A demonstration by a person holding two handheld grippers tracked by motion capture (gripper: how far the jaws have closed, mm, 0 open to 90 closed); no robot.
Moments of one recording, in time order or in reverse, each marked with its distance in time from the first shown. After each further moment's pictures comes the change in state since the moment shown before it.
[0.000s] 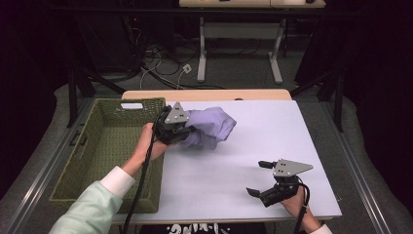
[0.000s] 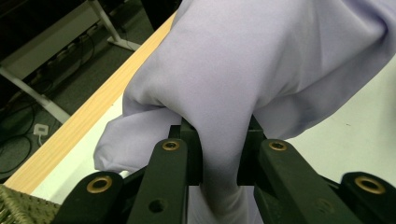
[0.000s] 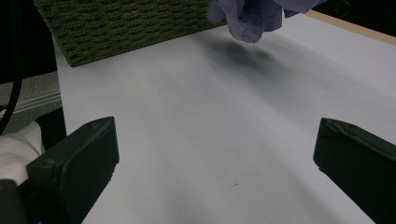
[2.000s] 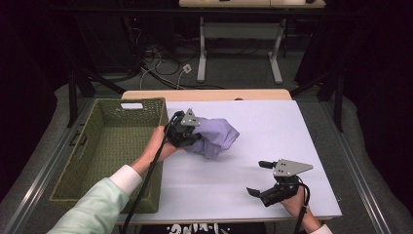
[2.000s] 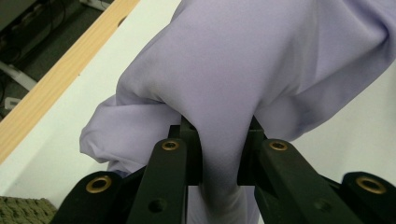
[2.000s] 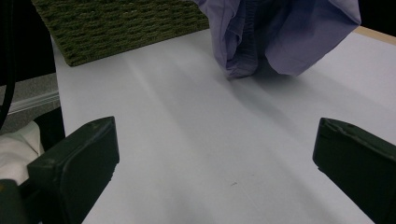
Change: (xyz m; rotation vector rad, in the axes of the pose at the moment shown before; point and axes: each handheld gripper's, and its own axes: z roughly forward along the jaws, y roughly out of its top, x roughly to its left) left arm -0.003 -0.008 0.041 0.155 -0.064 -0.008; right arm -0.001 0.000 0.000 0.002 -0.004 -0.001
